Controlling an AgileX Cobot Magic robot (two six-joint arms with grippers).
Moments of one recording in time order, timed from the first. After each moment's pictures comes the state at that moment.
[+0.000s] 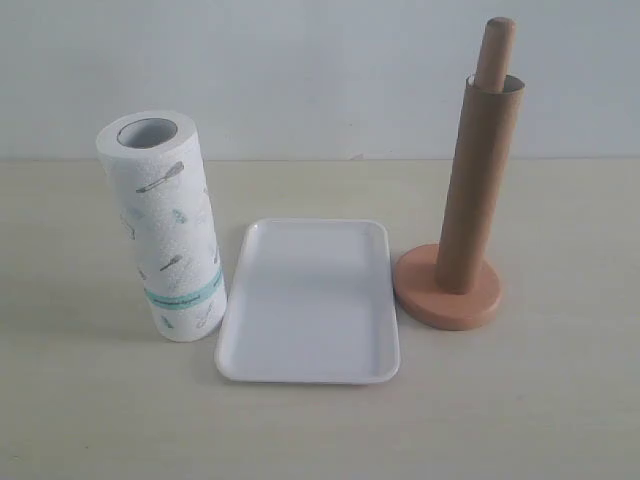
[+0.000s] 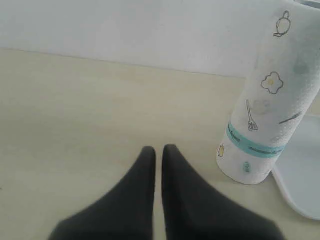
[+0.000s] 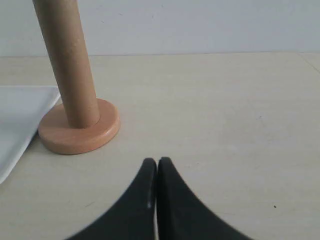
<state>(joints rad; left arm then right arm) 0.03 0.00 0.00 -0.15 0.30 0.01 0.05 0.00 0.00 0.04 0.34 0.00</state>
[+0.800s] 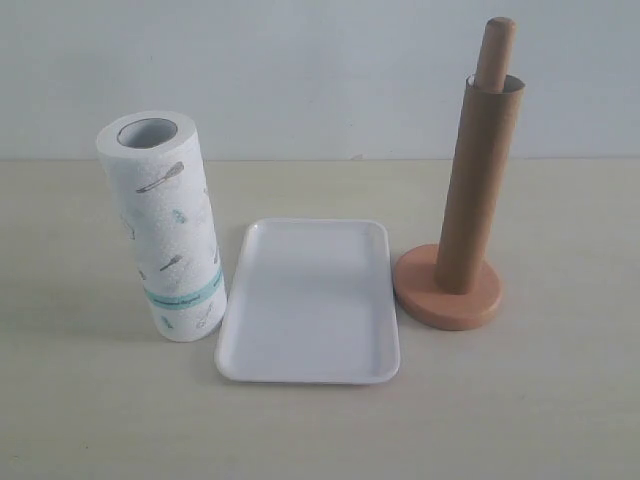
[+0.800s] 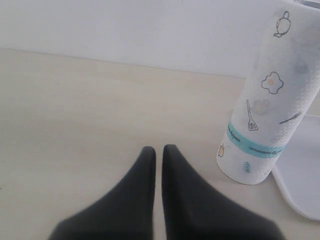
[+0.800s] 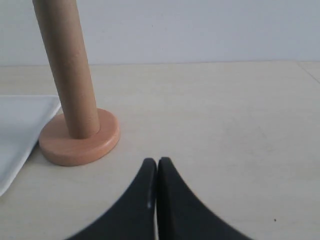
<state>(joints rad) 0.03 0.00 0.00 -0.15 0.30 0.01 0.05 0.00 0.00 0.04 0.30 0.00</state>
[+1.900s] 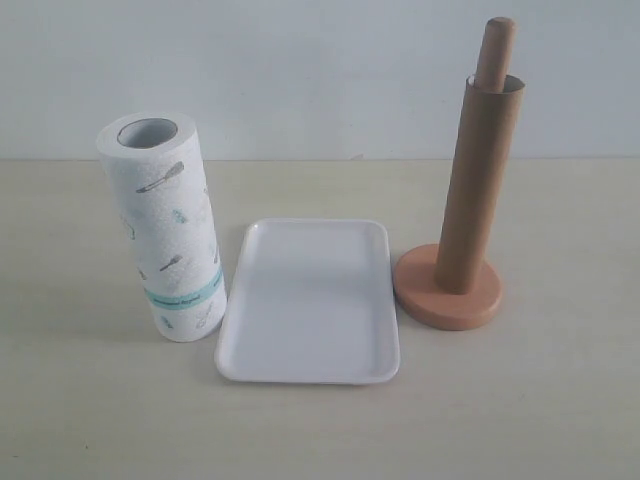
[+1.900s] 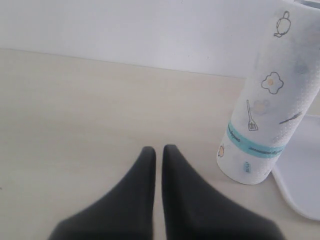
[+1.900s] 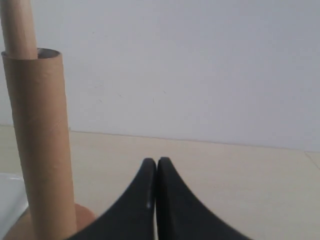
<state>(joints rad) 0.03 0.00 0.00 -0.15 0.30 0.01 0.05 0.93 -0.19 -0.06 -0.60 0.00</state>
